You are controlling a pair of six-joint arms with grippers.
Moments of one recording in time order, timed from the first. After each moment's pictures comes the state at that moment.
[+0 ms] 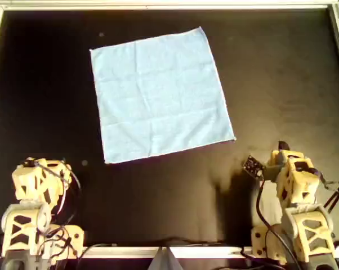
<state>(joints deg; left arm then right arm) 3.4 176.2 173.6 40.4 7.8 4.2 10.9 176.5 172.5 37.4 16.9 18.0</state>
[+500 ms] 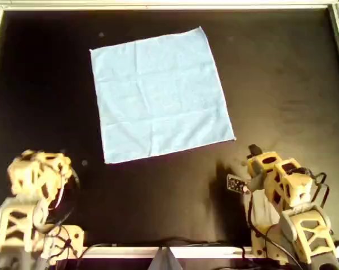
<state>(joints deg) -2.4 161.1 160.0 40.1 8.2 -0.9 17.2 173.2 169.6 37.4 2.5 4.7</state>
